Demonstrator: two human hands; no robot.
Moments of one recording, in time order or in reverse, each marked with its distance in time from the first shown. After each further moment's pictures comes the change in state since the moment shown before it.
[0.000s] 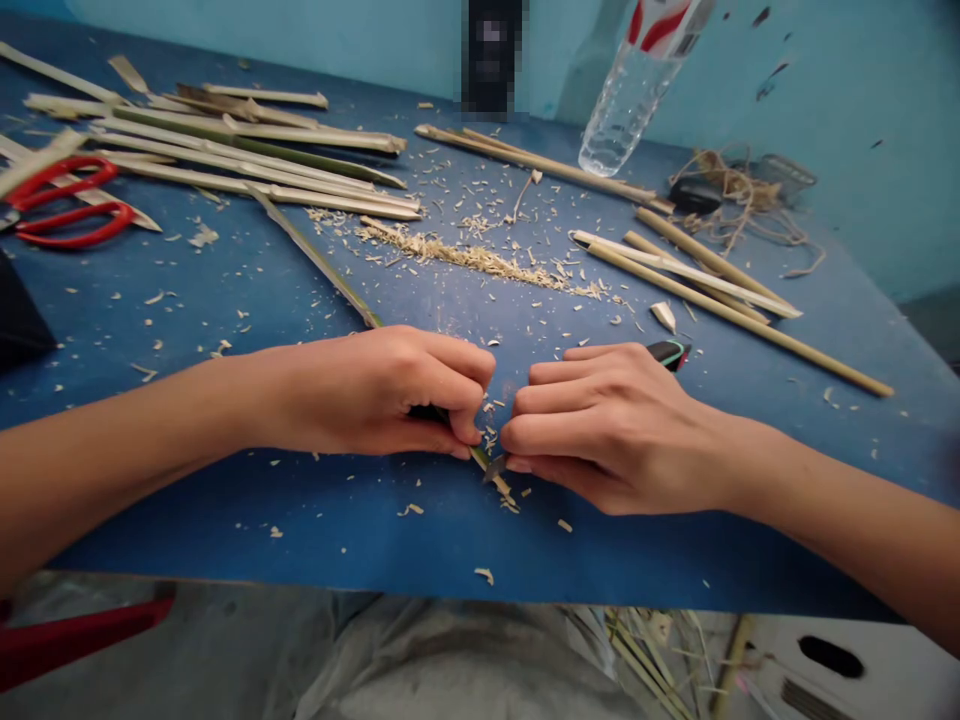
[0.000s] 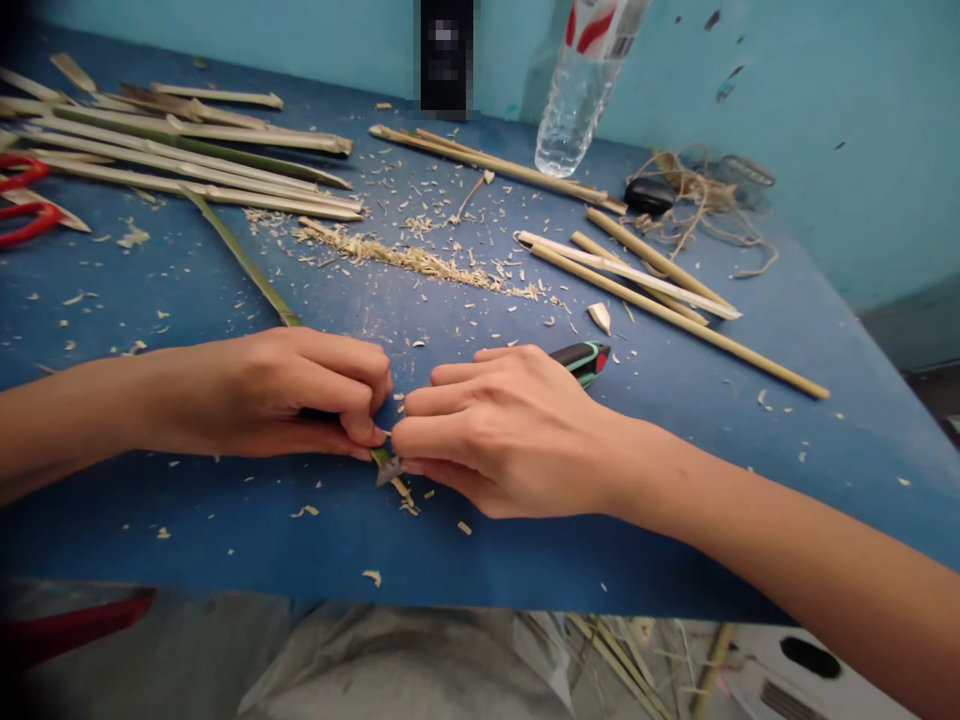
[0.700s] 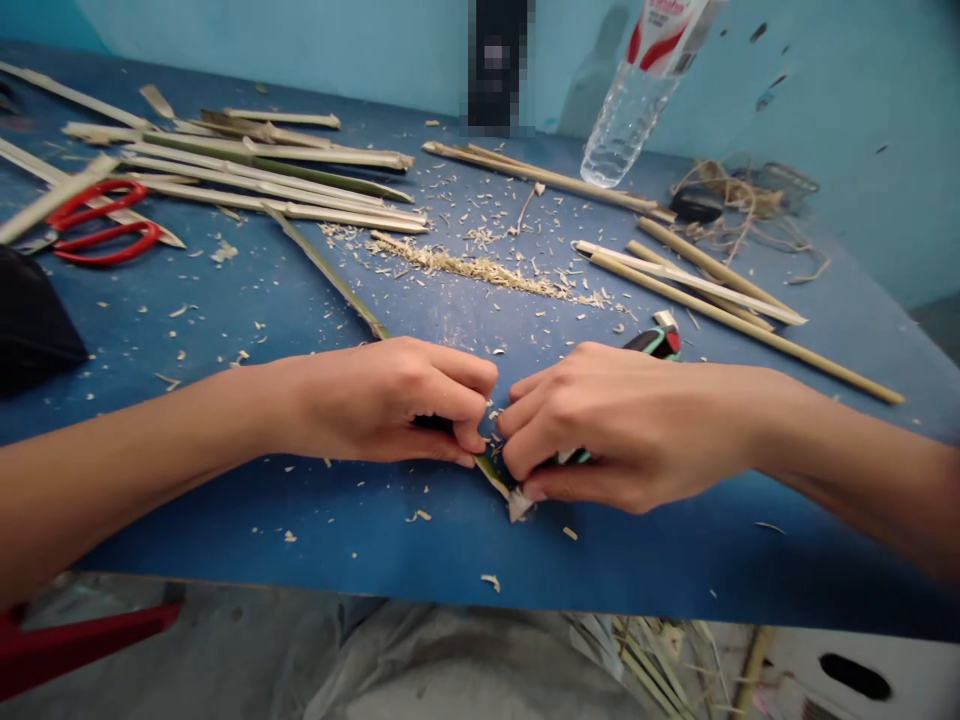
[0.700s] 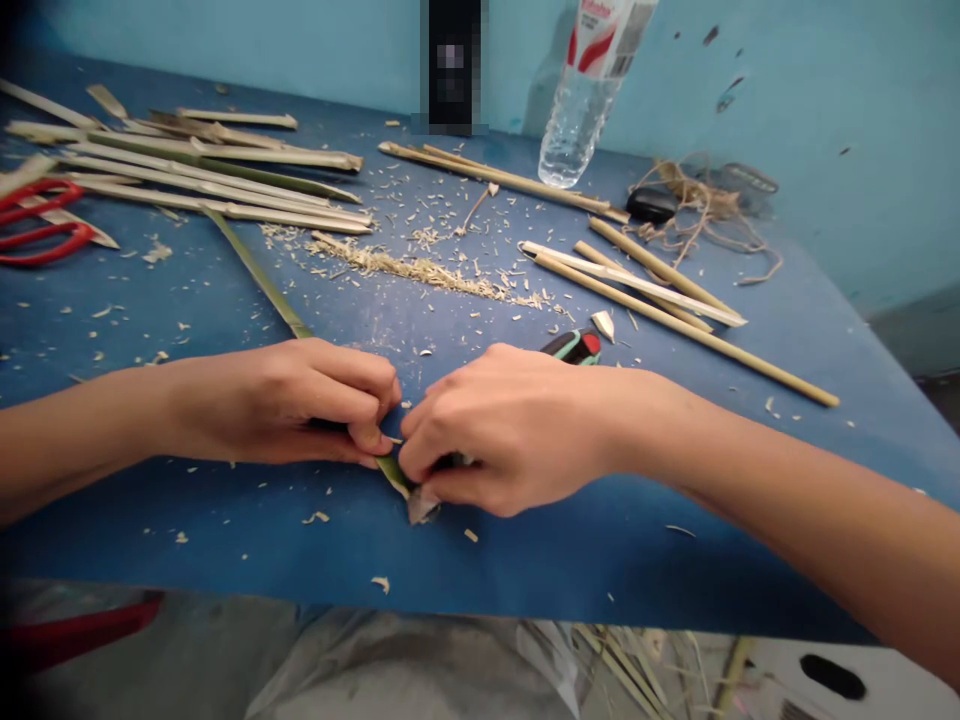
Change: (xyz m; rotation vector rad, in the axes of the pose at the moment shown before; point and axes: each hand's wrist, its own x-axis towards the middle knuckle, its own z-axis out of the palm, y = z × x) left_hand -0.001 -0.001 0.000 0.022 -0.008 0.003; right_hand 0.025 0.012 -0.028 0.303 -0.499 0.052
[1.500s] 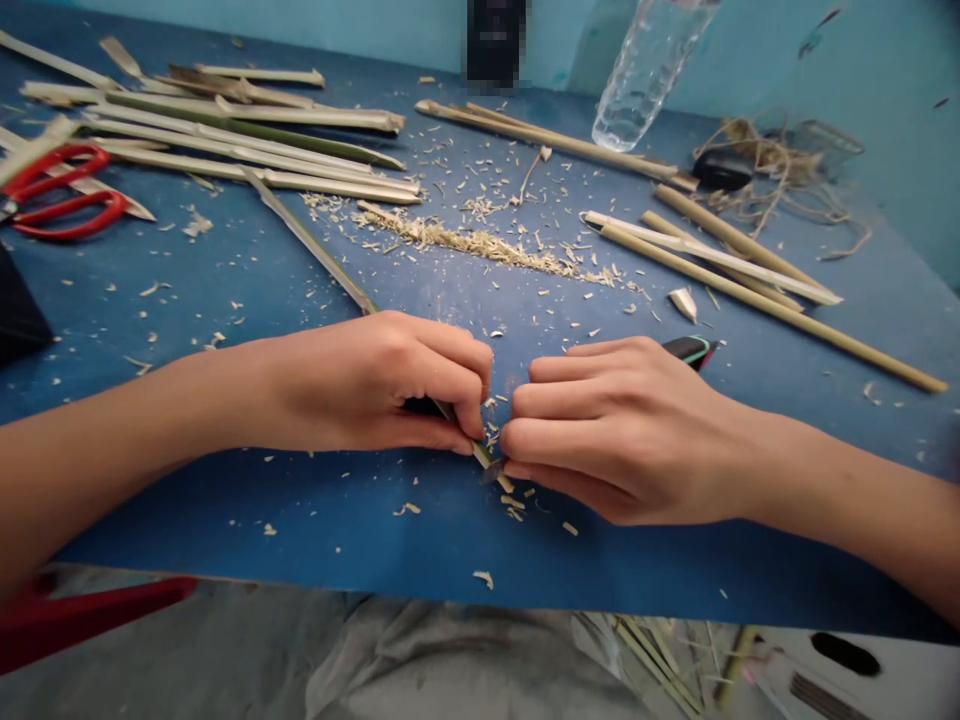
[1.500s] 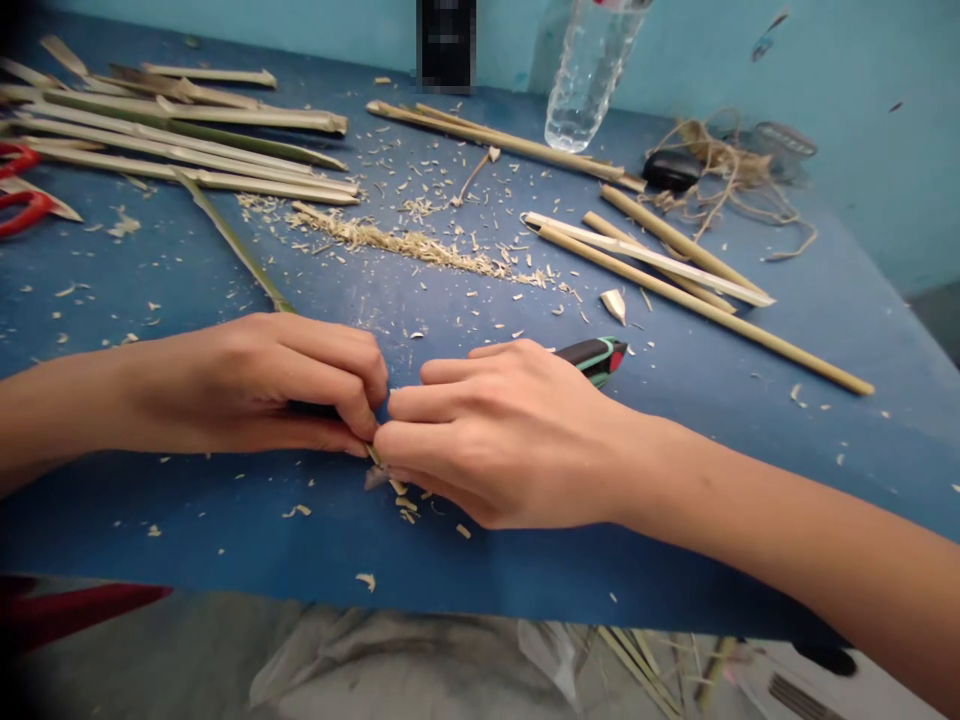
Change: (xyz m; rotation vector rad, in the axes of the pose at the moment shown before) left_hand 0.002 0.002 -0.001 -0.035 -0.002 -0.054; right_hand -0.009 0.000 0.039 -0.350 0.471 -0.084
